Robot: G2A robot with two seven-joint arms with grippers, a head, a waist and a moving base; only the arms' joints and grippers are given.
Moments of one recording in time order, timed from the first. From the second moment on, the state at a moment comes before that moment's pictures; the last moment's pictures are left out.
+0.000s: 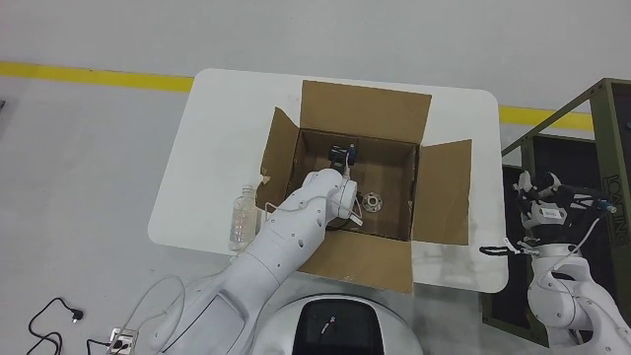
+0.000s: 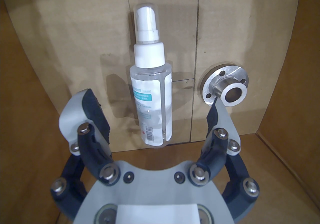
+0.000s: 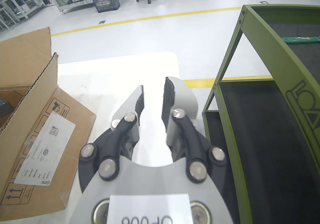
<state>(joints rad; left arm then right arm) 0.58 -1.72 -0.77 -0.76 1.03 0.32 -0.92 -1.65 -1.01 1.68 -1.76 -0.86 0.07 -0.13</state>
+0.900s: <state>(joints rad) 0.63 -1.71 -0.82 -0.81 1.10 0.29 -0.91 -1.64 -1.04 1.69 -1.75 -0.90 0.05 -0.11</state>
